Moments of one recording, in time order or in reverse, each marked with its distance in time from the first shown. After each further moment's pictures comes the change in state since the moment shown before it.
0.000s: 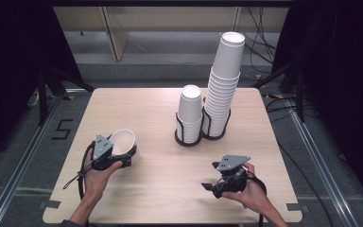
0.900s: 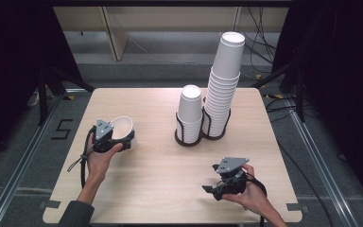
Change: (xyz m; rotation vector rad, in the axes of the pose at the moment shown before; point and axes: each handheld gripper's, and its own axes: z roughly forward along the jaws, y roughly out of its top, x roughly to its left) left arm 0.034 0.014 0.041 0.015 0.063 -0.050; right arm 0.002 -0.006 0.004 0.034 0.005 0.000
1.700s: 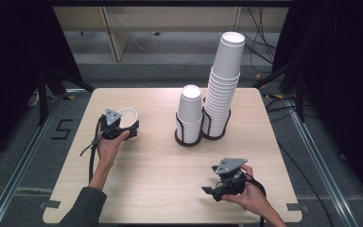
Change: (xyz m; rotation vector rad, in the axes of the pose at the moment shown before) left arm 0.006 0.007 0.052 0.044 0.059 0.004; right arm -0.001 -0.003 0.005 0.016 0.005 -0.008
